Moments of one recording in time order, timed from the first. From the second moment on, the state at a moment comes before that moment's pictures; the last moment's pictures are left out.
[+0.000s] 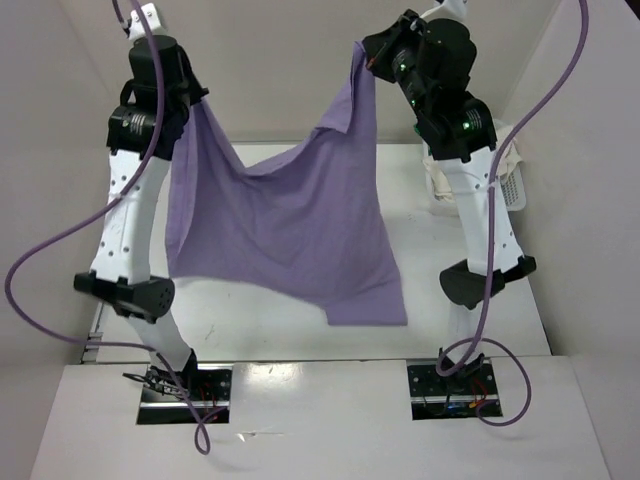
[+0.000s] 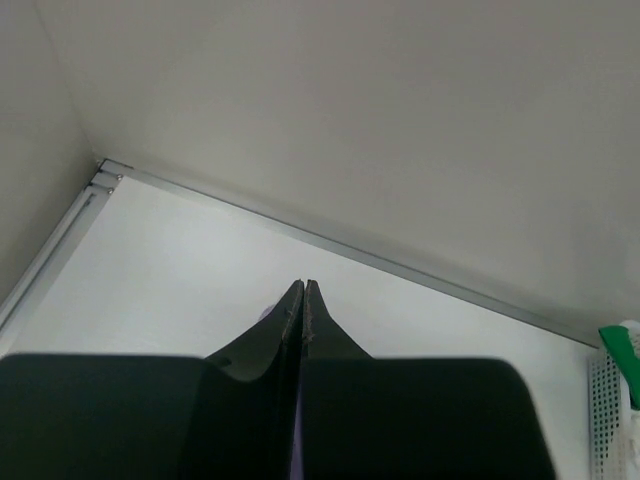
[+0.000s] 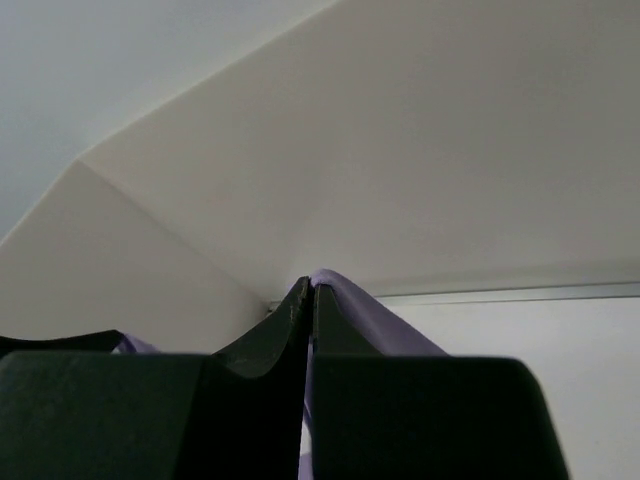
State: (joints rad) left arm -0.21 1.73 2.35 -0.81 -0.45 -0.37; right arm 0.48 1.88 2.64 -0.65 0.23 0.54
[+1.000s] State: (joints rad) left arm -0.02 1.13 1.12 -0.63 -0.45 -0.59; right arm 0.38 1.04 0.72 -0.51 -0.03 0.85
